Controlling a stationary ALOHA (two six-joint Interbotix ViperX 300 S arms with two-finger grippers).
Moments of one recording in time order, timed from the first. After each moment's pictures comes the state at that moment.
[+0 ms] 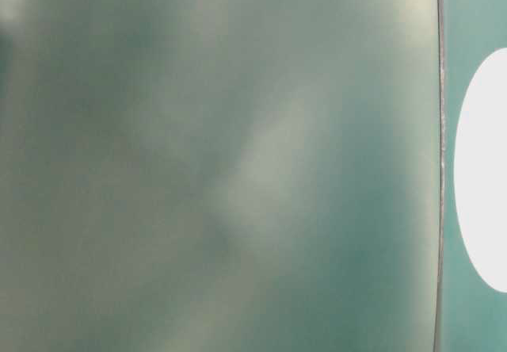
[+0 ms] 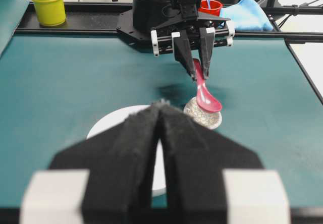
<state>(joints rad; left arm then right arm) 0.00 -0.99 1.17 0.01 -0.17 -0.01 0.45 0.00 1.37 0.37 -1.12 0.11</state>
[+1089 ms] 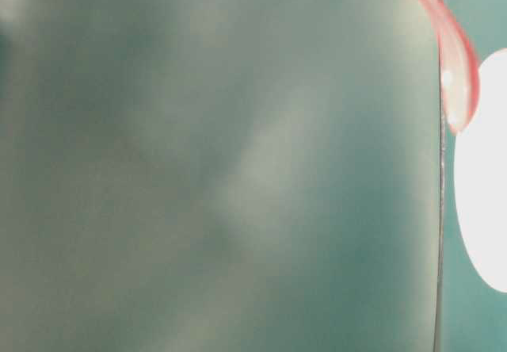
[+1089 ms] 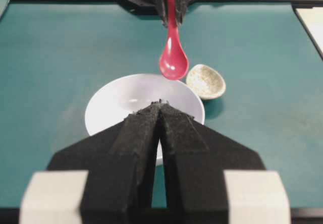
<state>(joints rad) 0.00 -0.99 1.17 0.01 -0.08 0.00 0.00 -0.41 0.93 0.37 0.09 -0.02</state>
